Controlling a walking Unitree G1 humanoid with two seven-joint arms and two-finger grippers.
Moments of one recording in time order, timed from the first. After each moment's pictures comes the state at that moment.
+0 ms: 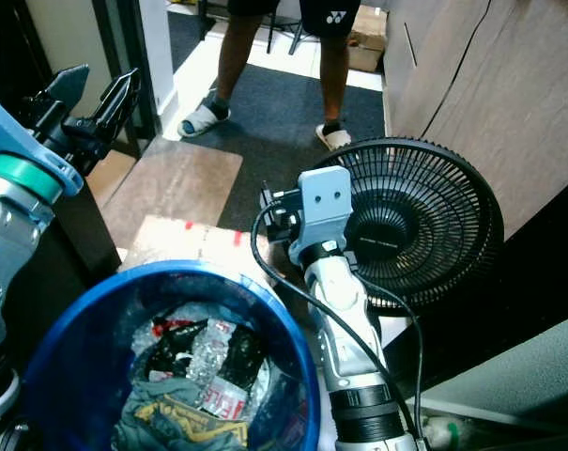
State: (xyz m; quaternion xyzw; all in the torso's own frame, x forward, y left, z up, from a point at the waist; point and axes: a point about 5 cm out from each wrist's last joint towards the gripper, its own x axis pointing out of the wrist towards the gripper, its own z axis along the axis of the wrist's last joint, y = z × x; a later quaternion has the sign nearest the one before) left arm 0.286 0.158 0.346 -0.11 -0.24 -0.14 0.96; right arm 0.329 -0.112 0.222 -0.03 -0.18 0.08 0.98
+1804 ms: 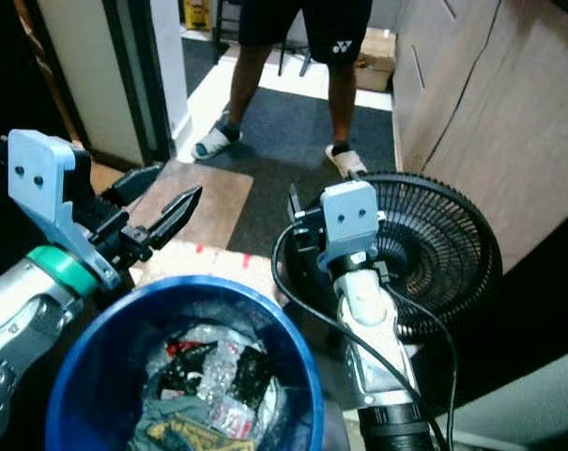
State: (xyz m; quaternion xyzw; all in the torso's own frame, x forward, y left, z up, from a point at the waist) left arm 0.252 0.122 0.276 -0.01 -0.14 -0.26 0.96; right arm 0.316 -0.140 0.218 -0.11 -0.22 0.05 0.97
